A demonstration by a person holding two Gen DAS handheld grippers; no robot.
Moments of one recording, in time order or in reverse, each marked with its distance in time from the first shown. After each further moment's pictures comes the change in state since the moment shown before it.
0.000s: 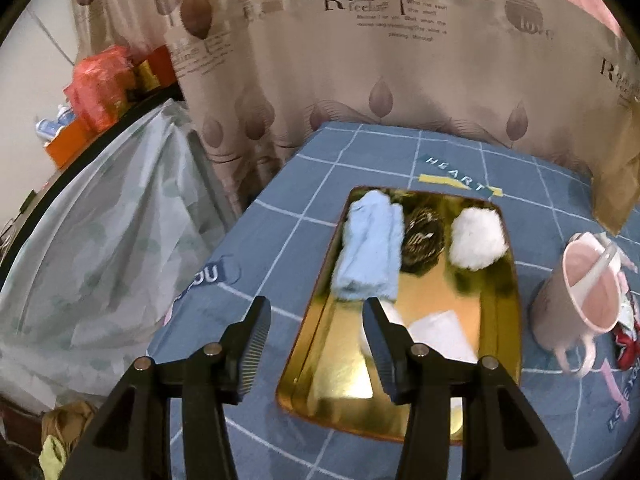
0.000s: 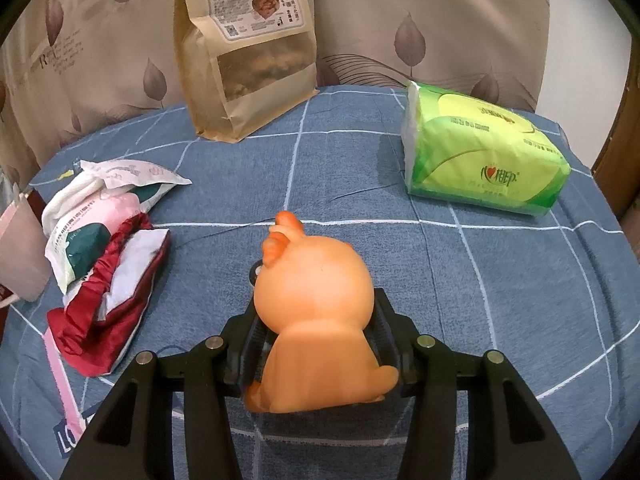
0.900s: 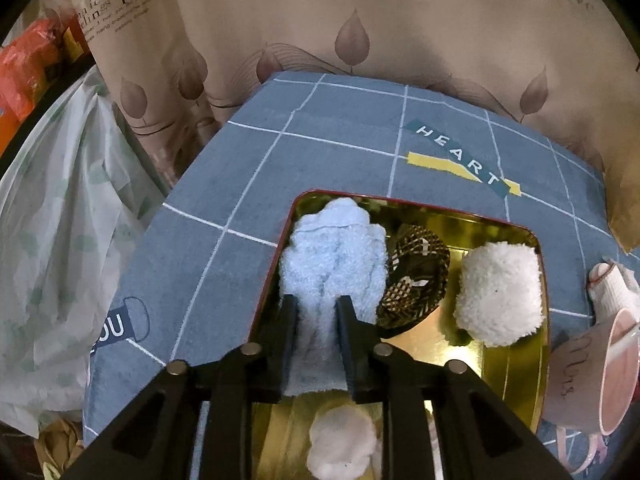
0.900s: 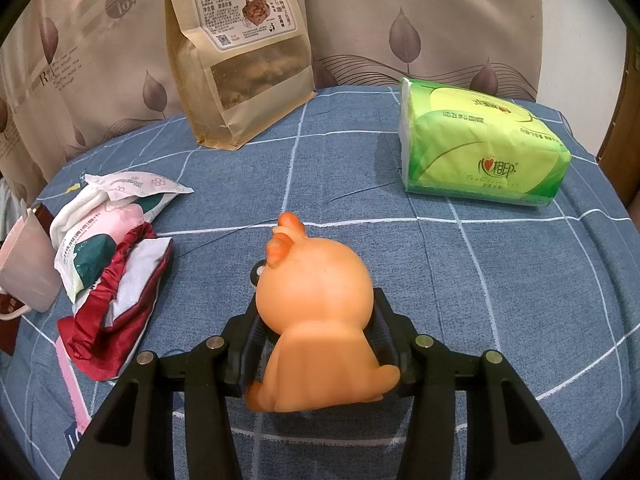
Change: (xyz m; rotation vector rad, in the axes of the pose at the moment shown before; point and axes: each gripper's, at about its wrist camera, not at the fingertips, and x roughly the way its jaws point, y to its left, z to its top) left arm 0.122 -0.031 0.063 0.028 0.212 -0.134; right arm 0.001 -0.009 0.001 0.056 -0.009 0.055
